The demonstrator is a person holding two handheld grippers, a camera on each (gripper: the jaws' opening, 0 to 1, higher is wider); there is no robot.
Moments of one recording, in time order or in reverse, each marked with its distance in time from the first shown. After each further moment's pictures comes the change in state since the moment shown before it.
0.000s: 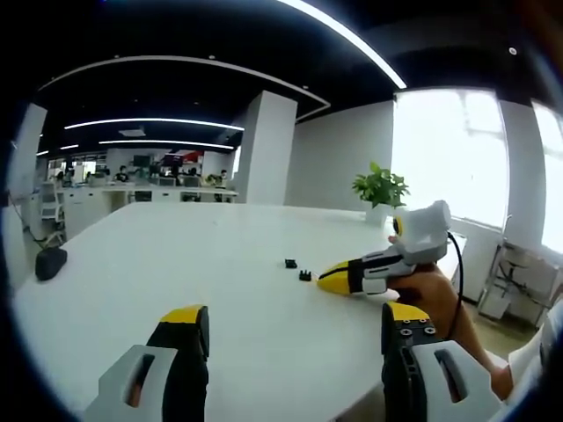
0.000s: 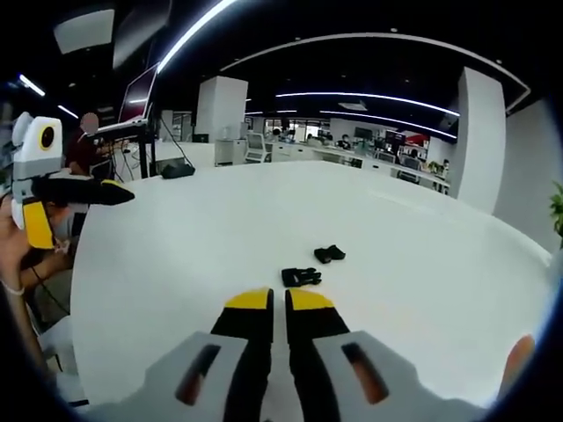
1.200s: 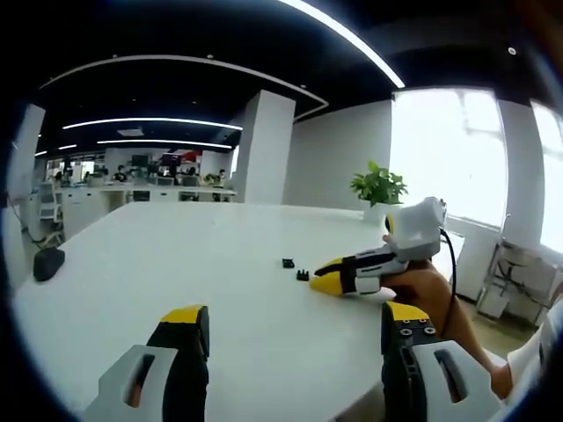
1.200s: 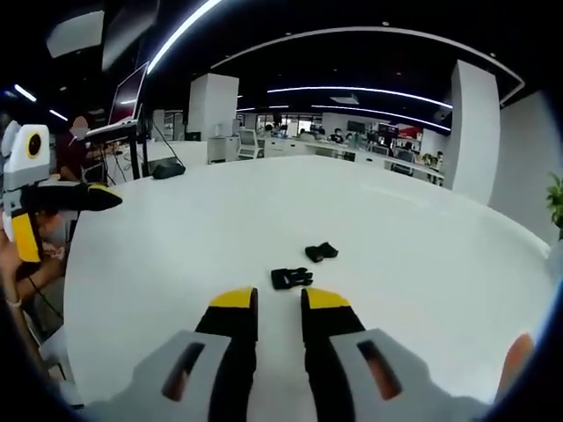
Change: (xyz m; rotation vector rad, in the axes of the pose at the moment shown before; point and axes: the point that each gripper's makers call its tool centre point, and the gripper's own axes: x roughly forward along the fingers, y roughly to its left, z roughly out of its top) left arm 0.002 -0.001 -0.001 0.002 0.006 -0.010; right arm 0.010 -0.010 -0.003 0.043 0.029 -0.025
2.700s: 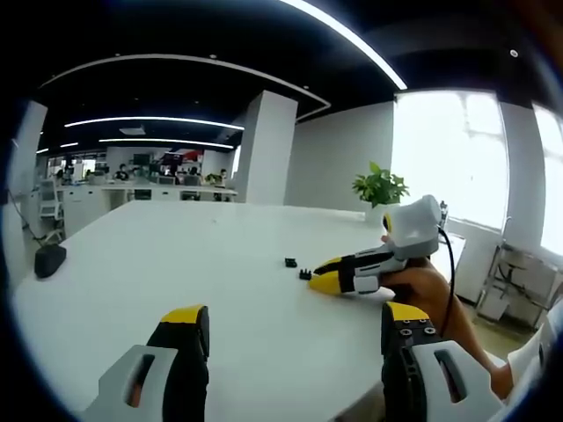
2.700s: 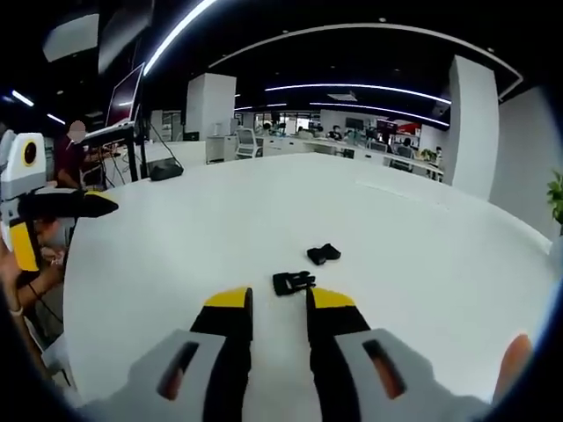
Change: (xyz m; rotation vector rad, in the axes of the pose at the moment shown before) left arm -0.002 0.004 0.001 -0.010 -0.004 0.004; right arm 0.001 0.010 0.003 0.013 0.006 -0.007
